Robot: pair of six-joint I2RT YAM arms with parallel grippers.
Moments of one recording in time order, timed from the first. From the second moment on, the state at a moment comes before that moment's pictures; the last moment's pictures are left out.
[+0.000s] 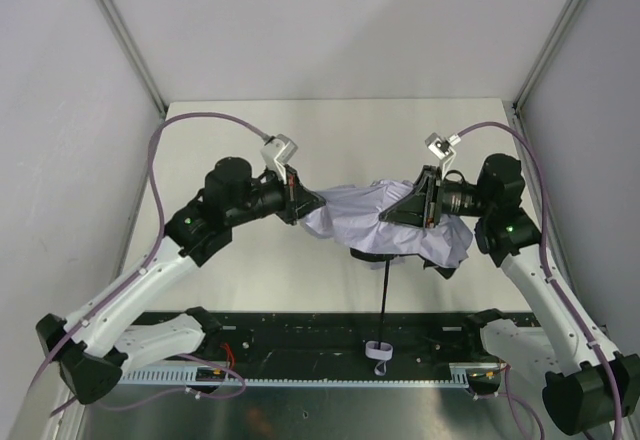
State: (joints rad) left arm -0.69 1.03 1.02 -0.30 0.34 -0.36; right arm 0.28 0.92 0.86 -0.01 -1.14 0.57
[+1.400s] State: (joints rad) left arm -0.68 0.47 0.86 -0.42 -0.21 -0.41; right arm 0.43 1.38 1.55 -0.45 0.60 -0.31
